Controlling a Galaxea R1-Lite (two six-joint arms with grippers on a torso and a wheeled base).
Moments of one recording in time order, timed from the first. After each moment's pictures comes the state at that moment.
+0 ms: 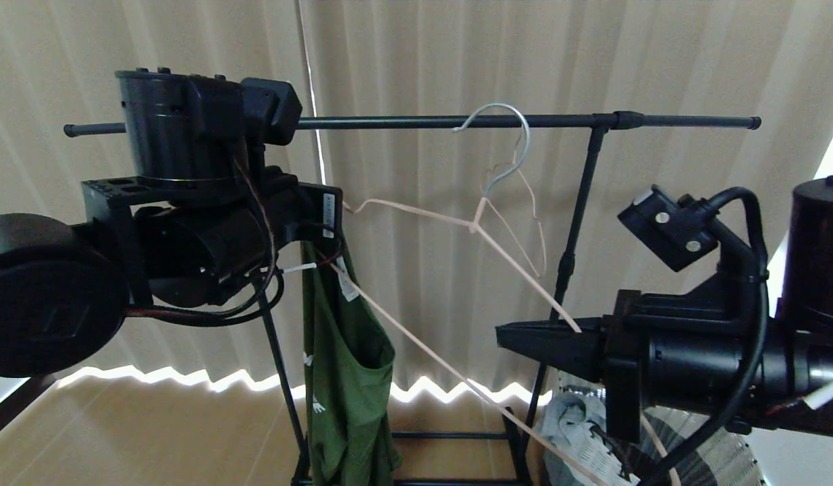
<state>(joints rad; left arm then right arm) -0.60 1.65 -1.12 -0.35 0.46 0.05 0.79 1.43 -0.82 -0.26 0.18 0.22</state>
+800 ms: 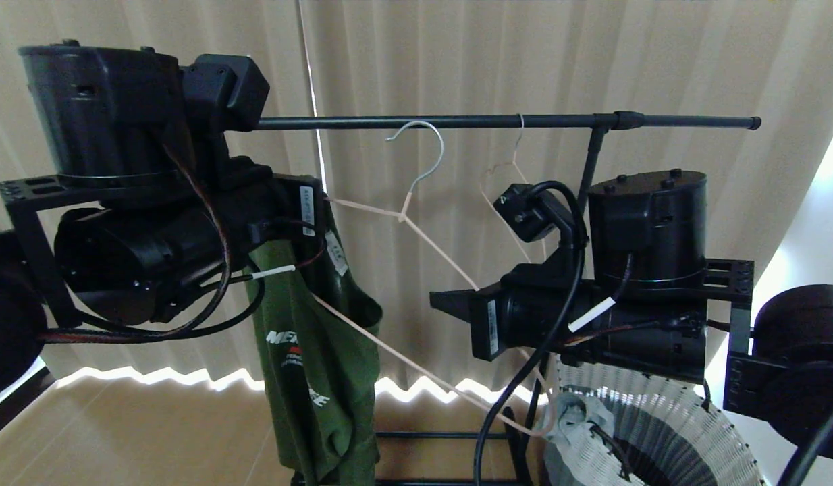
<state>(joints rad) -0.63 1.55 -1.06 -0.36 0.45 0.03 0.79 1.73 -1.02 -0.34 0.08 0.32</state>
